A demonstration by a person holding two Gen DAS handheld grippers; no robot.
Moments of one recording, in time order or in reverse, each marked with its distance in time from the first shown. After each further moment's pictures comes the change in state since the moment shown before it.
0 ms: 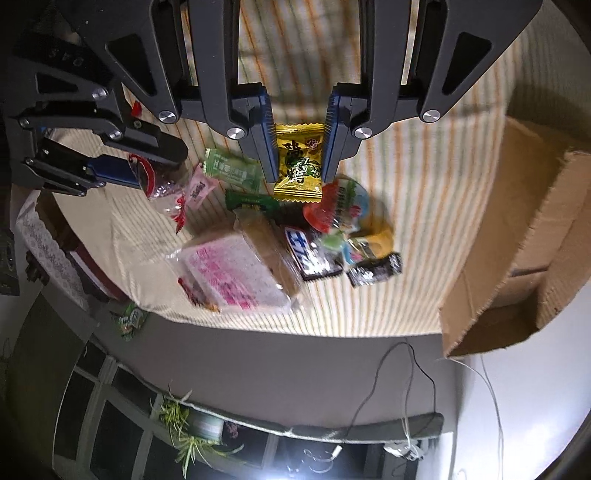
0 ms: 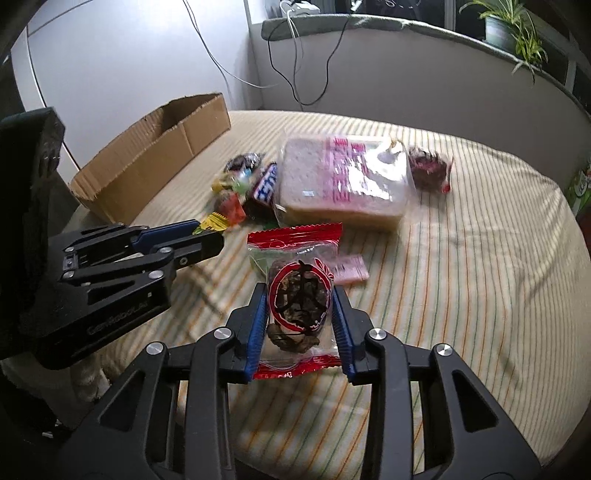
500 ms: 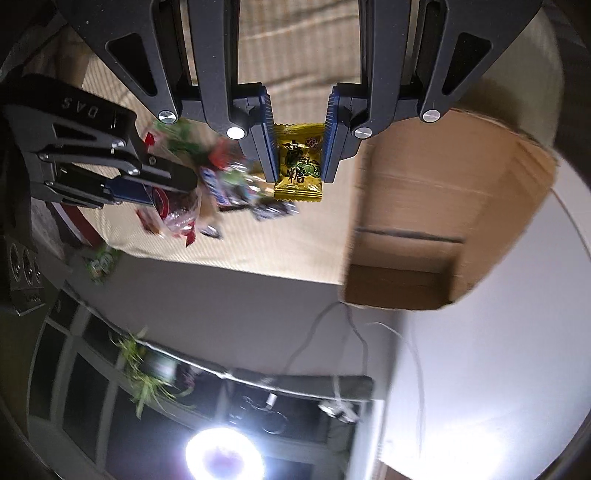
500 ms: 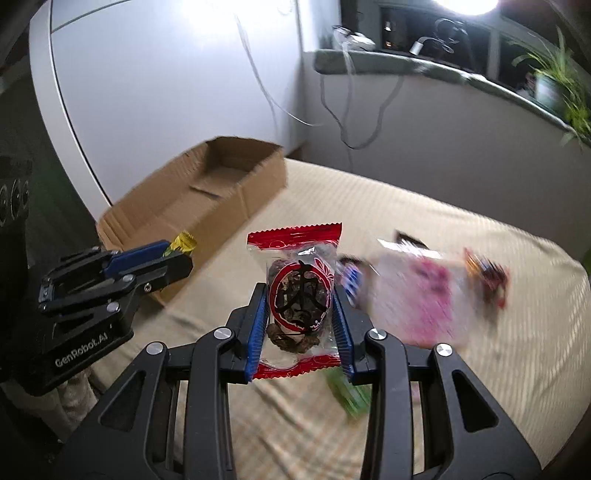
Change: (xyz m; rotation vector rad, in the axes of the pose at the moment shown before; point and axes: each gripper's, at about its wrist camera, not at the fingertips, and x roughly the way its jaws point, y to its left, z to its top) left arm -0.059 0.077 0.023 -0.107 -0.150 0.114; right arm 0.013 0.067 0.083 -0.121 -0.086 0.084
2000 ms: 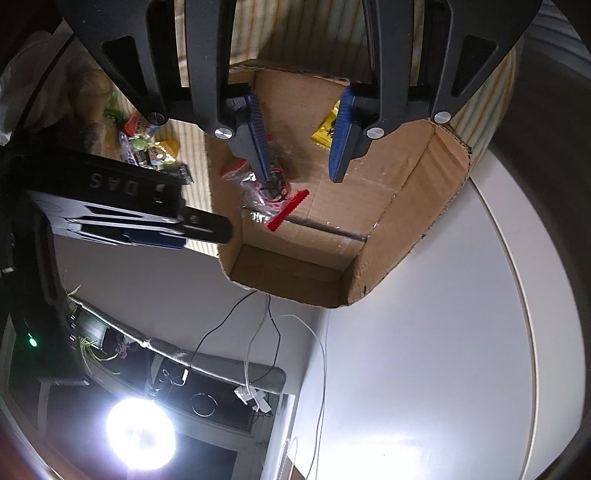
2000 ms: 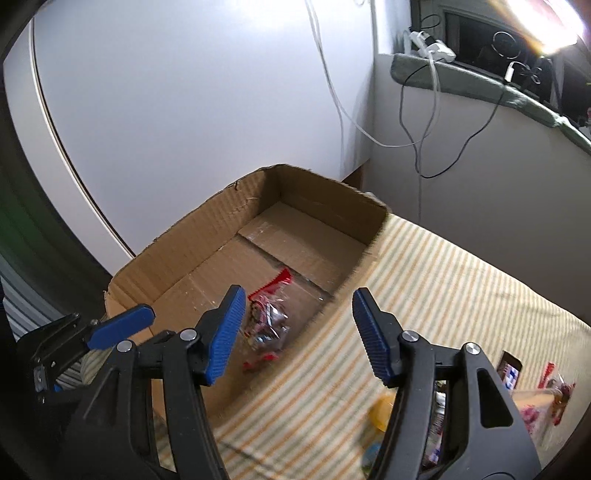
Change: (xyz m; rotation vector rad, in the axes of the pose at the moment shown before) left arm -0.005 0.074 0.005 -0.150 -0.044 0.172; right arm 0.085 0.062 0.092 -0.096 0.023 0.117
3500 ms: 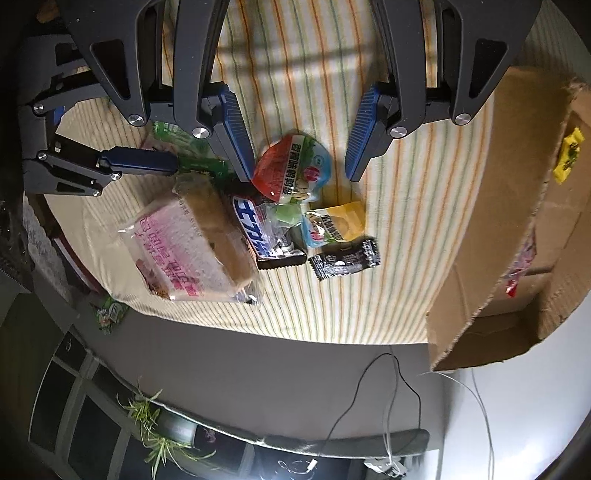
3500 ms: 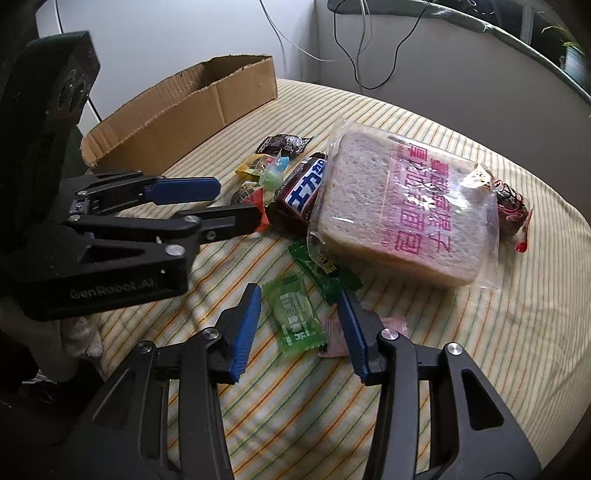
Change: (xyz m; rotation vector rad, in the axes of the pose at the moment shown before) left arm 0.066 -0.142 -0.052 0.240 0.237 -0.236; right arm -0.069 -0.099 -0.164 0.020 0.188 -0.051
